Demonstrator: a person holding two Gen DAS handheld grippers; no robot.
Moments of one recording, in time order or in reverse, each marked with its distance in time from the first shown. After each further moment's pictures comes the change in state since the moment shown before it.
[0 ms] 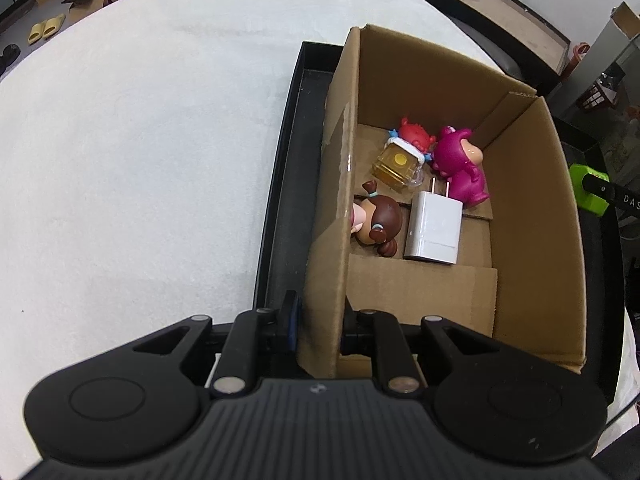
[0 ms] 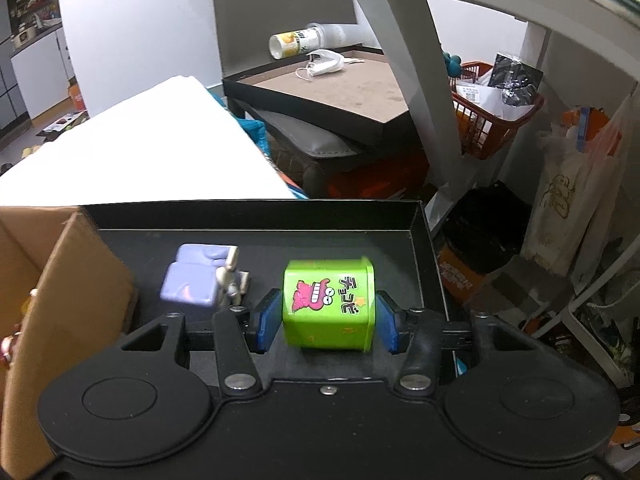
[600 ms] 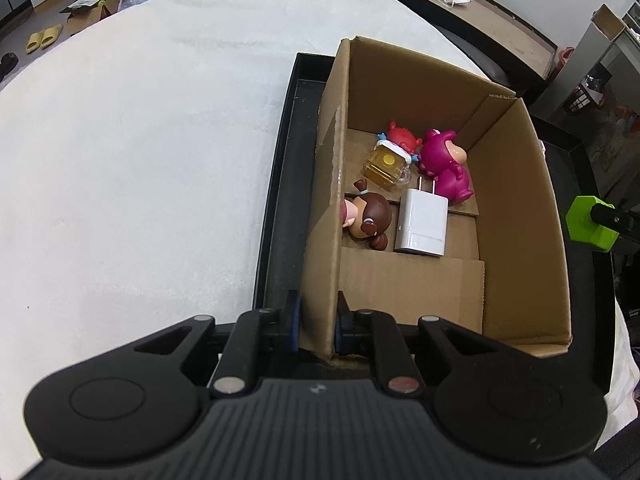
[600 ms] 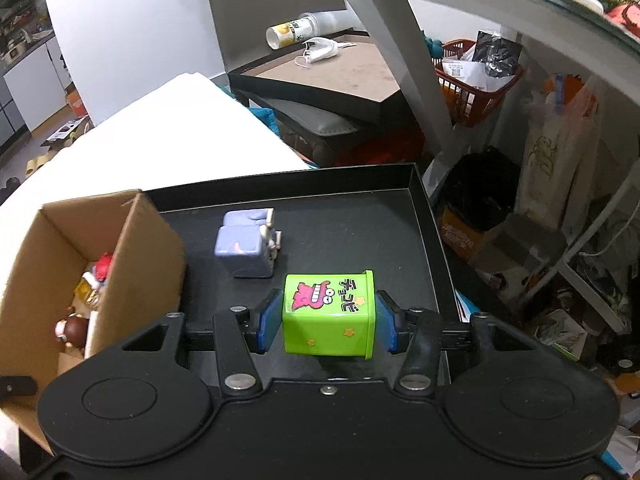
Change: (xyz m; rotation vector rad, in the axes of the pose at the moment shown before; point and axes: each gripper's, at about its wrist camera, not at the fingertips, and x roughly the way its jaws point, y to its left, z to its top) left arm -0.015 0.002 -0.011 0.011 -0.034 -0.019; right arm -0.055 0.013 -0.014 0.083 0.065 0.017
